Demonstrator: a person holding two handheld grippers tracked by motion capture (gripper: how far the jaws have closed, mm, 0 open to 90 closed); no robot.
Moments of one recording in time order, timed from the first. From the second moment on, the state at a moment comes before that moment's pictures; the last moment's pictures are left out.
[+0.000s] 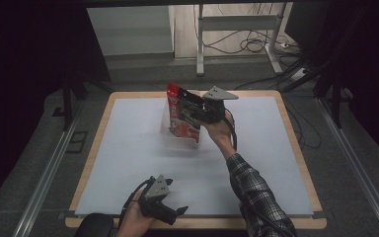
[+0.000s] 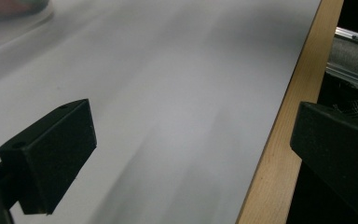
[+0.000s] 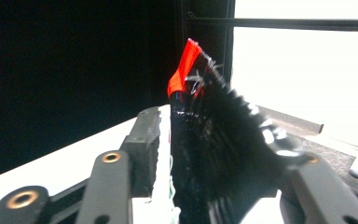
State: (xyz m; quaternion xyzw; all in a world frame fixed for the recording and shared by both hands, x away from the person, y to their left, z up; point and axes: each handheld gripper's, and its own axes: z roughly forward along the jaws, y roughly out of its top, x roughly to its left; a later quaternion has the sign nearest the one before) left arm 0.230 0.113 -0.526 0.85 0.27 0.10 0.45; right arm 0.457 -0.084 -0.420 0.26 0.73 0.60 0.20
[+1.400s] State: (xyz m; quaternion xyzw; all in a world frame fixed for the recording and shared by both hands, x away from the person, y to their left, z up) left arm 0.229 0.111 -0.526 0.83 0.25 0.10 0.48; right arm 0.414 -0.134 -0.419 0.28 0.74 0.58 0.20
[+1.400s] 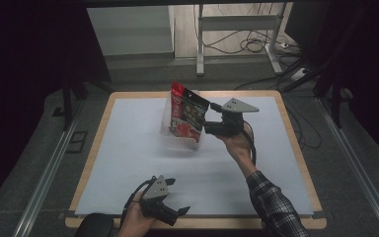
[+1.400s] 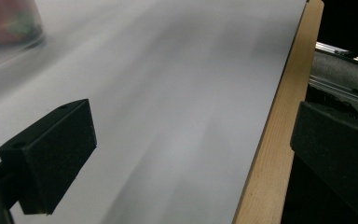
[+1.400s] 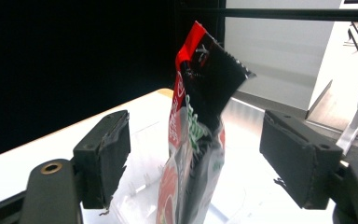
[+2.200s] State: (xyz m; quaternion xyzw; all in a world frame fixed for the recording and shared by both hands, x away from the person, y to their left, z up) left arm 0.228 0.109 -0.527 0.84 0.25 0.10 0.47; right arm 0.368 -0.180 -0.421 0.29 0.75 0.56 0.21
